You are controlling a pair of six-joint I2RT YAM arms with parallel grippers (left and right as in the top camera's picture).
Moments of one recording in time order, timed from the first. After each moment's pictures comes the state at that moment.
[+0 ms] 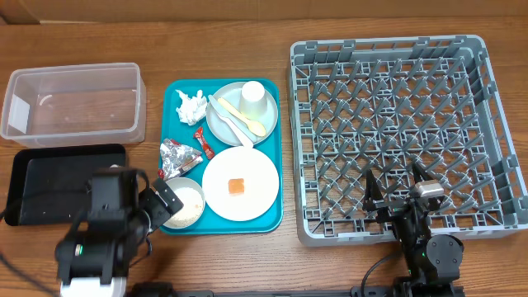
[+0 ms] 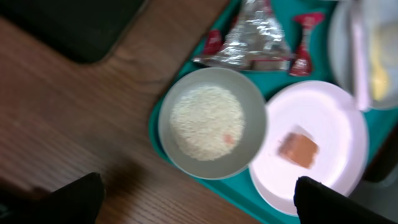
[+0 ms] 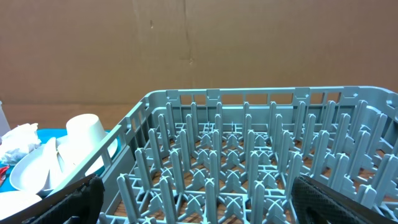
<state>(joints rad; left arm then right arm) -0.01 0.86 0.89 -1.20 -0.07 -0.72 0.05 0.01 0.02 -0.02 -0.12 0.07</state>
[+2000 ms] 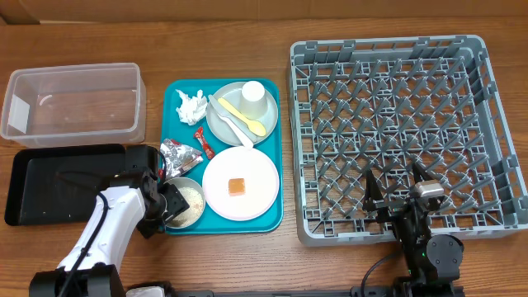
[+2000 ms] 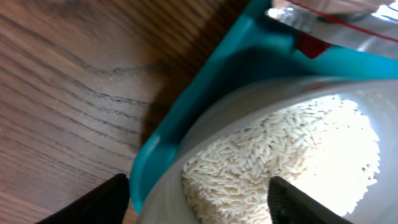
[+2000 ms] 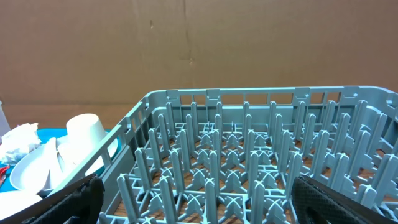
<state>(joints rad) 0.07 1.39 0.68 -0.83 0.02 -0.60 0.05 0.01 0.02 -0.02 -0.12 0.07</state>
